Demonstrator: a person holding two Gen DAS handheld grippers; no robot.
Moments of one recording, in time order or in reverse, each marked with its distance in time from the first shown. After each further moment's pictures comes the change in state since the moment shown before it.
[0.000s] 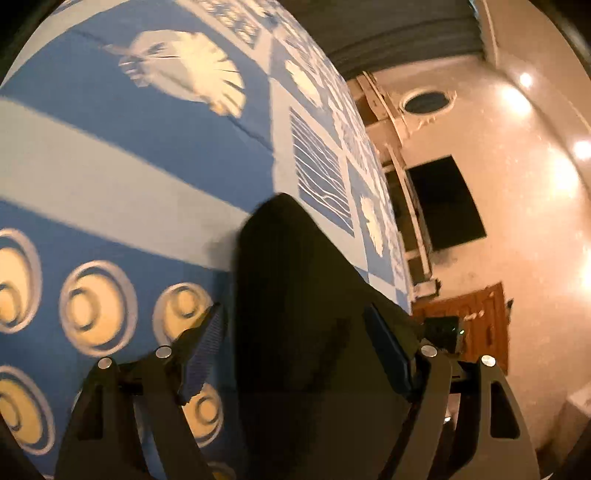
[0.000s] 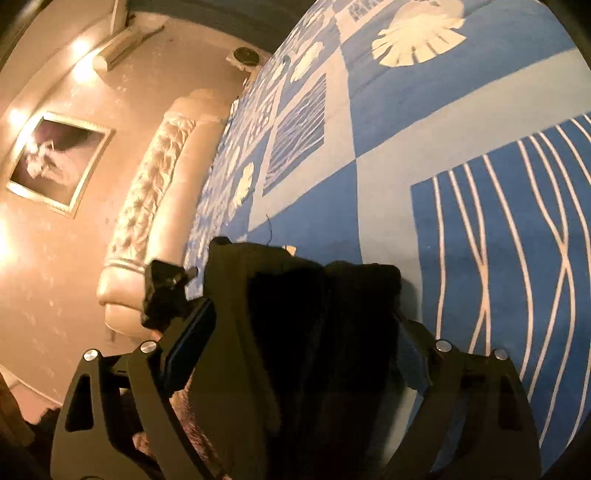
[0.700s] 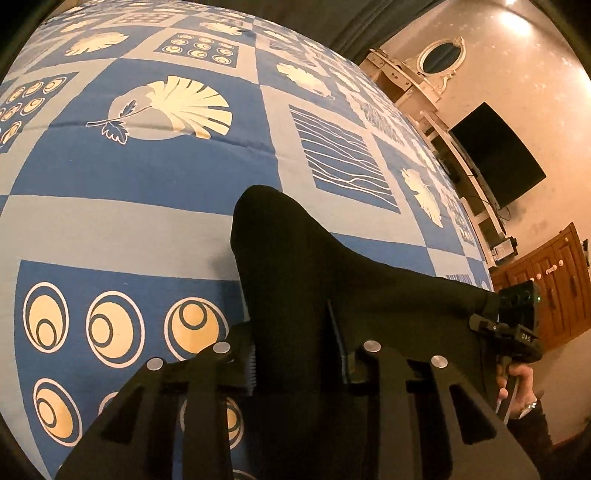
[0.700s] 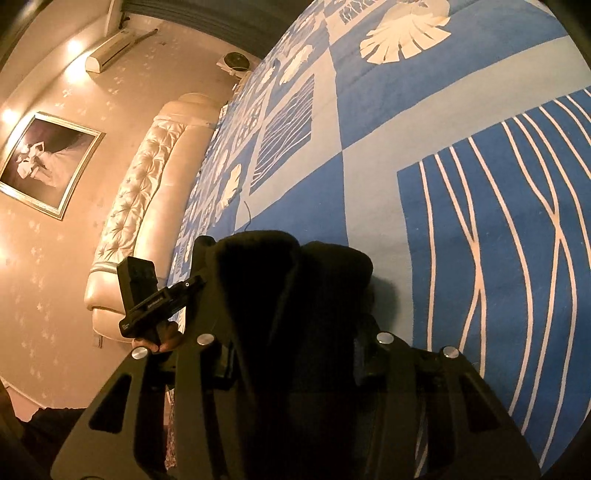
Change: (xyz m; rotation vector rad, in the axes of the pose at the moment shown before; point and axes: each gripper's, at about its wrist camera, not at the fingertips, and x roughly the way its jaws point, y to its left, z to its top) left arm 0.013 -0.032 -0.013 0.200 -0.026 0.312; right arm 0.002 0.001 -0.013 0.021 -0.042 -0.037
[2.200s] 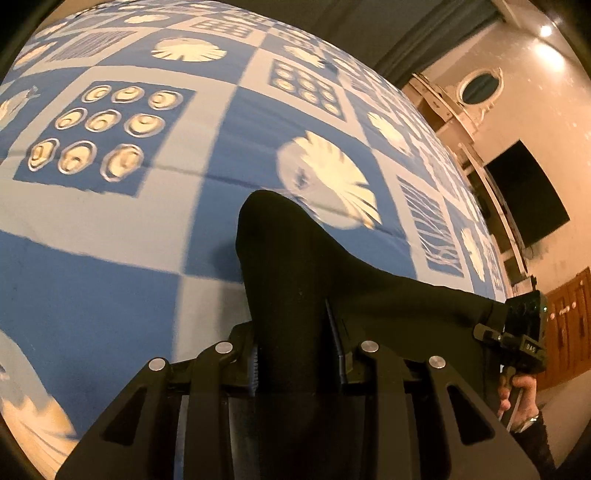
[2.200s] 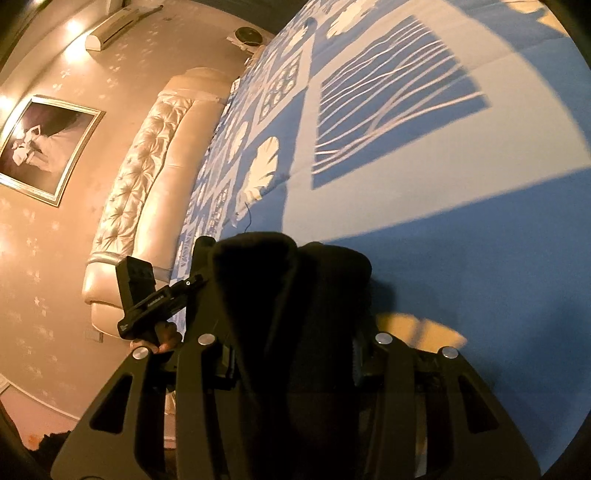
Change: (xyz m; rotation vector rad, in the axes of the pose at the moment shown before) left arm -0.067 0.126 0.051 -0.114 -0.056 0.096; right arm 0.130 0.066 0.027 -0.025 0.088 0.033
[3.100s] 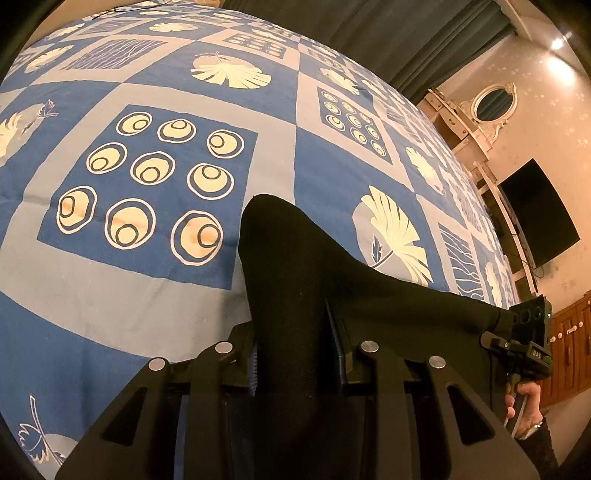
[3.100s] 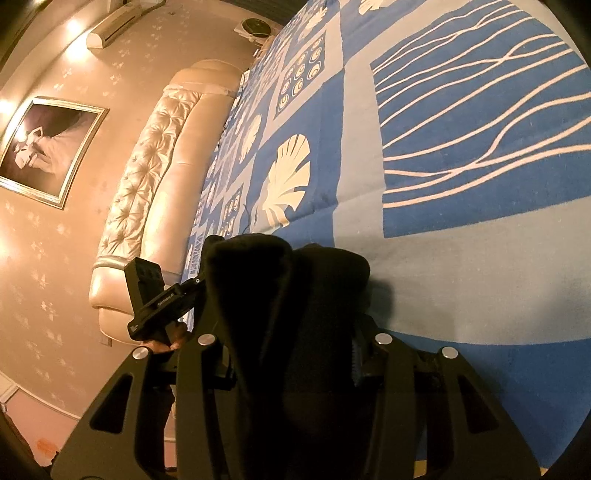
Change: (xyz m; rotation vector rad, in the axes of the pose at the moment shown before) left arm -0.007 0.052 0.046 -0.025 -0.047 0.041; right arm 0.068 0.030 0.038 0.005 0.027 0.041
